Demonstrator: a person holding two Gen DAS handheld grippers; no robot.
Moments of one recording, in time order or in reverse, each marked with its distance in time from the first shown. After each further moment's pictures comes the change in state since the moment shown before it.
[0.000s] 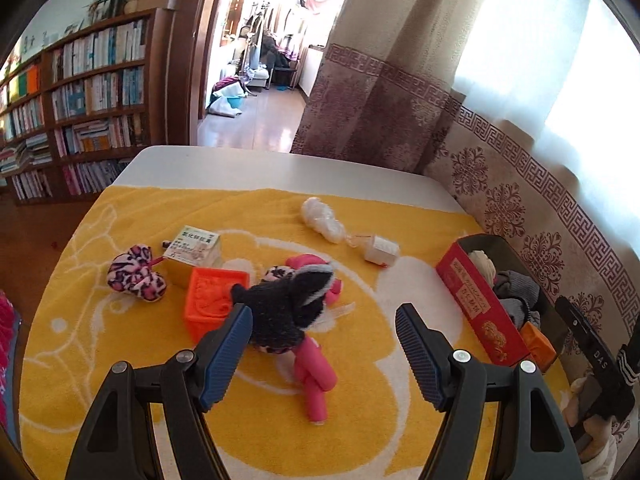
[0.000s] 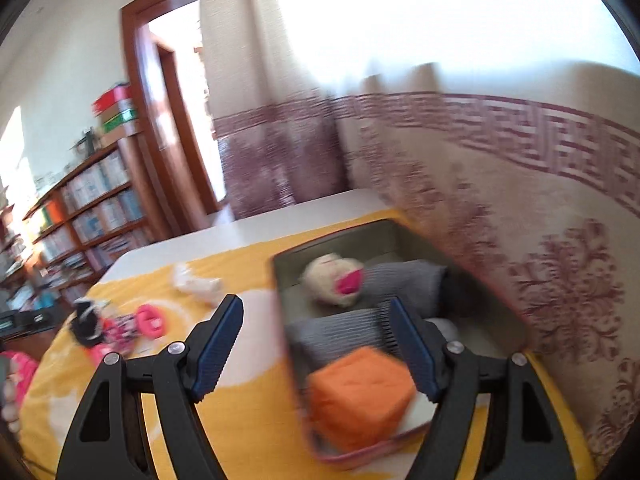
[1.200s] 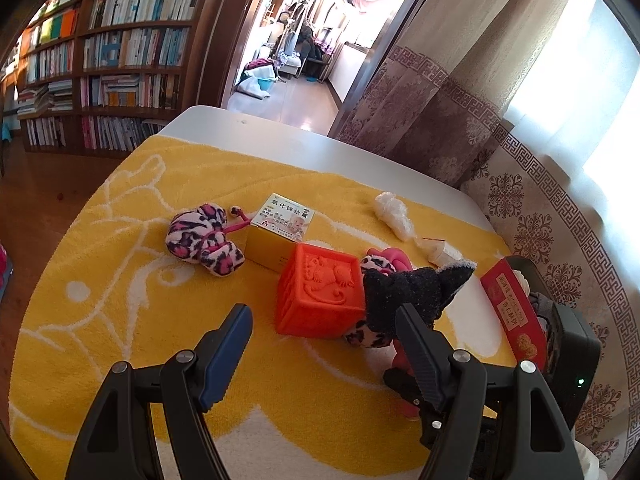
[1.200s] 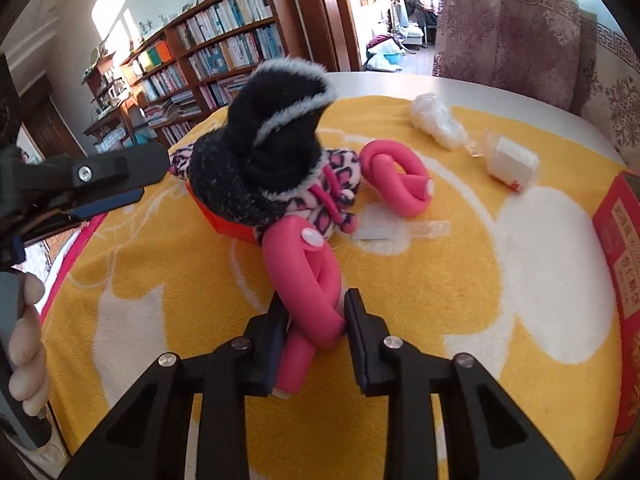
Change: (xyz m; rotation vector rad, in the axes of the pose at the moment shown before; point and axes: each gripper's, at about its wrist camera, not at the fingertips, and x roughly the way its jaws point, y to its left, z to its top) left arm 0.010 0.089 -0.017 -0.152 0.017 -0.007; right arm 0.126 0.199 -0.083 -0.305 0.467 0.357
